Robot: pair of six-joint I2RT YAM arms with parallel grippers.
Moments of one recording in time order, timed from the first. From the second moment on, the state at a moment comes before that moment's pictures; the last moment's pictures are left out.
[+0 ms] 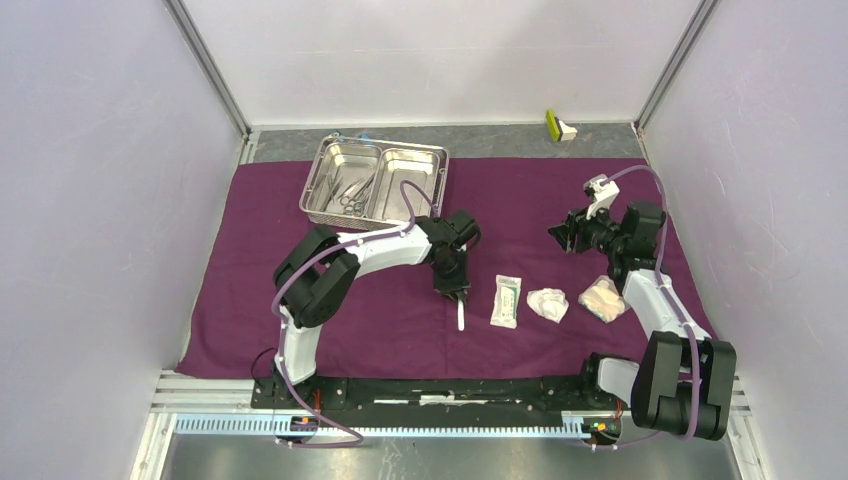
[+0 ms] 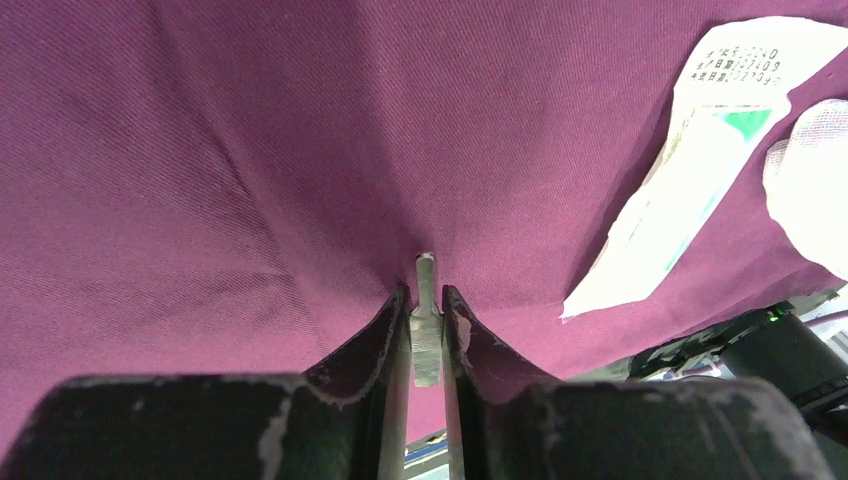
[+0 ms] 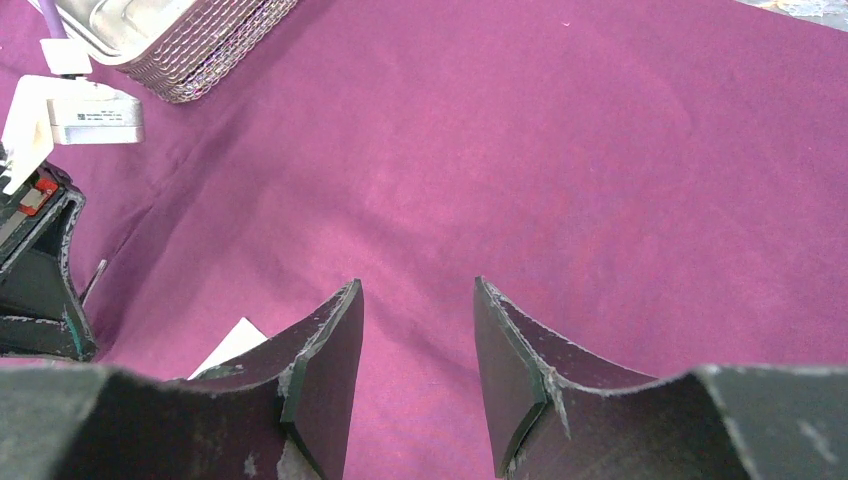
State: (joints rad) left arm -0.88 1.98 1.35 -0.65 0.21 -0.85; right arm -0.19 1.17 0.56 0.12 -0.73 -0.18
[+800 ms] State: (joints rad) left arm -0.87 2.00 1.35 -0.63 0.25 -0.87; right arm -0.19 1.18 0.56 0.12 -0.75 -0.18
